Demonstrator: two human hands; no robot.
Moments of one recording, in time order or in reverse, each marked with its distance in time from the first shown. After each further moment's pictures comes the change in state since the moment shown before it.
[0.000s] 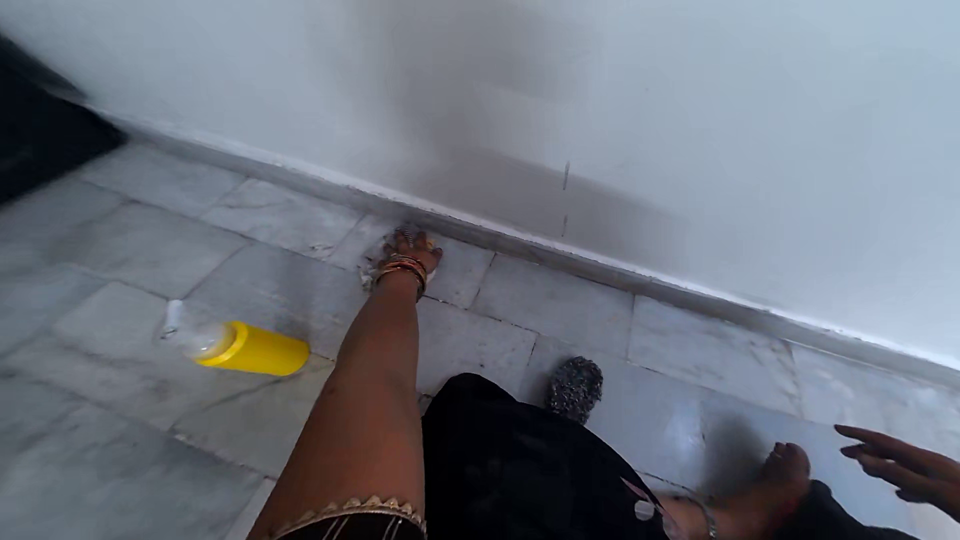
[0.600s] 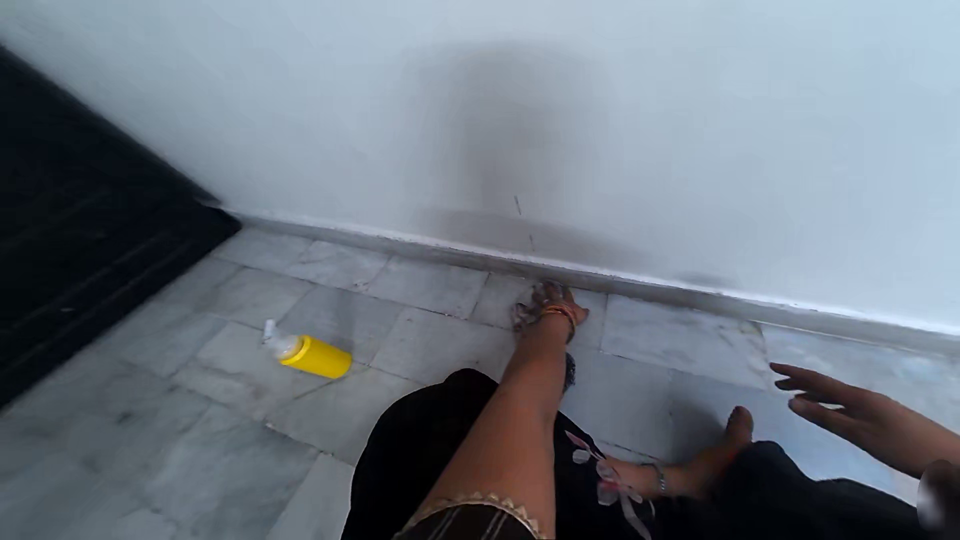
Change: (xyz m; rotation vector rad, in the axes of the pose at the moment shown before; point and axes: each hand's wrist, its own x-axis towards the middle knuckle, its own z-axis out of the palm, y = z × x) left_hand -0.207 0.244 0.090 0.159 -0.298 0.246; right_hand -0.026 -0.011 0.002 -0.011 0.160 -0.442
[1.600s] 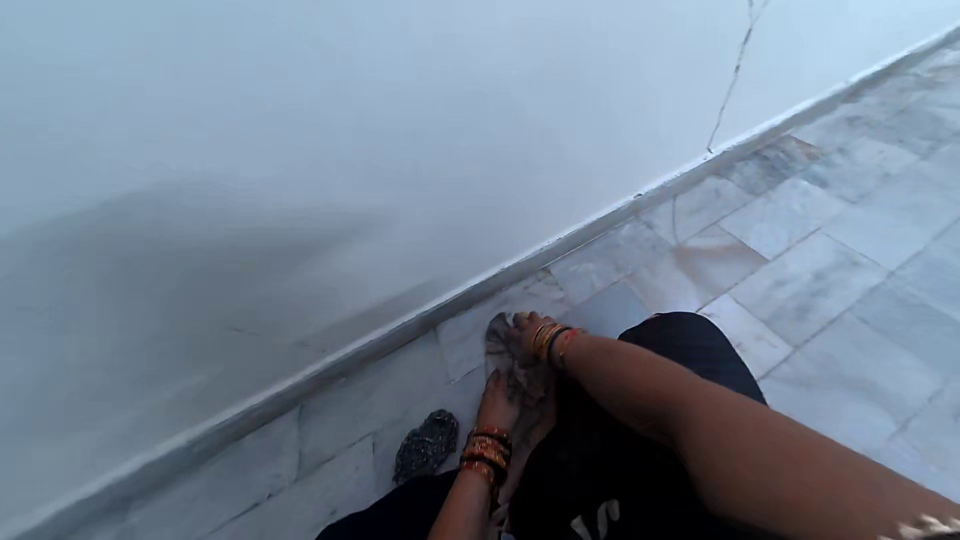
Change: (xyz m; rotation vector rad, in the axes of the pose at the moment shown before) left_hand -0.142 0.059 0.118 0.007 -0.167 0.533; right_hand 0.089 -0.031 0.104 -0.277 -0.013 0.112
